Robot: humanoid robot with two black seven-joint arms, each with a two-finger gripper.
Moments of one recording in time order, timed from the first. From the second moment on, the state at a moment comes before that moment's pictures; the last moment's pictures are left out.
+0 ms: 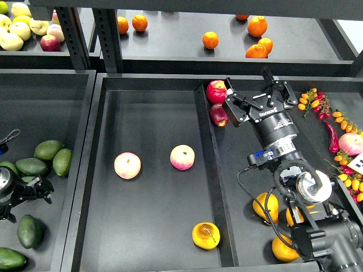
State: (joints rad) left arm -1.07 0.71 0.40 -0.97 0.17 -0.49 0.49; right arm 0.25 0.02 1.33 1.31 0.31 0.22 -0.19
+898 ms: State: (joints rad) left arm -0.62 0.70 -0.76 -0.96 -0.19 -0.49 0.49; right arm 0.11 -0.07 1.23 1.31 0.31 0.22 -0.23
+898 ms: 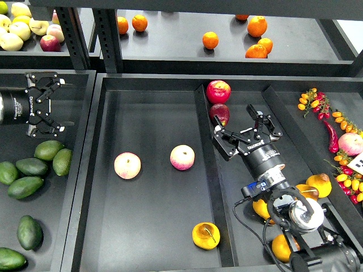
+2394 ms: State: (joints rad) left arm 0.06 0.00 -1.56 -1.12 -0.18 -0.49 0.49; right arm 0.44 -0.64 0.52 1.30 0.21 0.27 -0.49
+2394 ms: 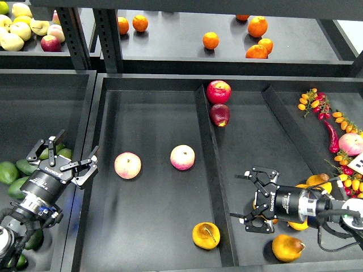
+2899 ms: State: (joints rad) left arm 0.07 0.00 -1.57 -1.14 -0.19 -0.49 0.49; right arm 0.55 -0.56 0.29 1.23 0.21 0.25 -0.49
